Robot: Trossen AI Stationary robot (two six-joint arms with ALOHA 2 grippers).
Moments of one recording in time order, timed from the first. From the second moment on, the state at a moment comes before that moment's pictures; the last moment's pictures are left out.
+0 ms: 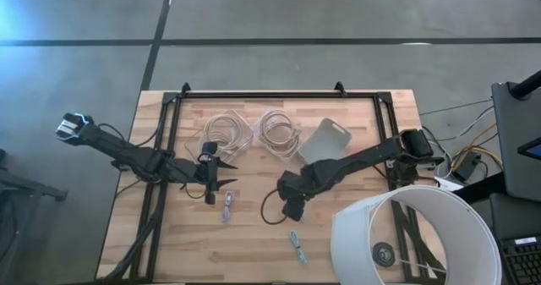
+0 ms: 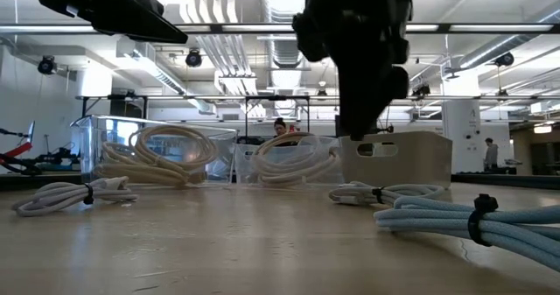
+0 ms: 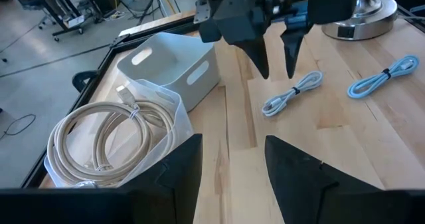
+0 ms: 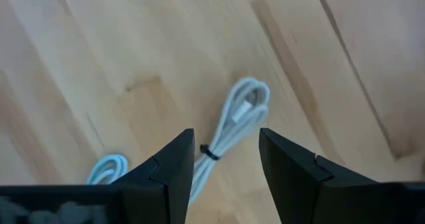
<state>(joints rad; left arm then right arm) -0.35 0.90 0.55 -0.04 -0.44 0.09 0.23 1.88 1.40 -0.79 0.01 0.77</state>
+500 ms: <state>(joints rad) -0.35 0.90 0.55 -0.02 -0.44 0.14 0.23 1.92 1.29 -0.72 -0.03 0.94</state>
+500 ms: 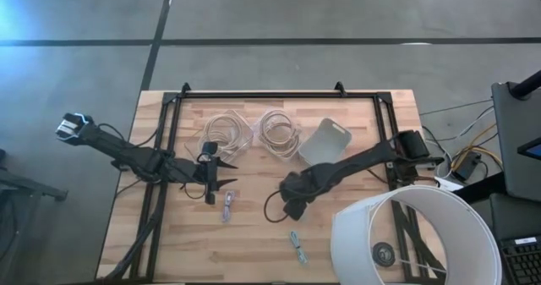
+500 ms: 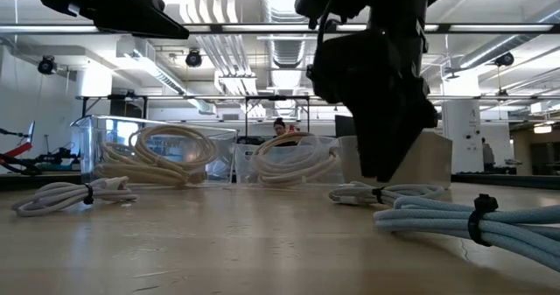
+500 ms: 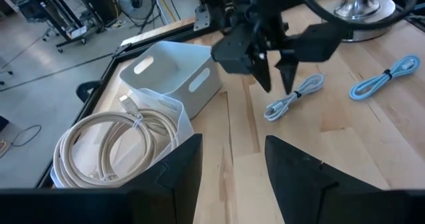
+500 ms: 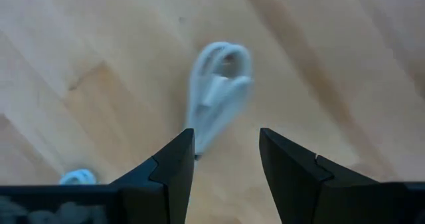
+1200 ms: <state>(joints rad) -0.35 0.90 0.55 -0.02 -0.44 0.14 0.22 2.00 1.30 -0.66 -0.15 0.80</state>
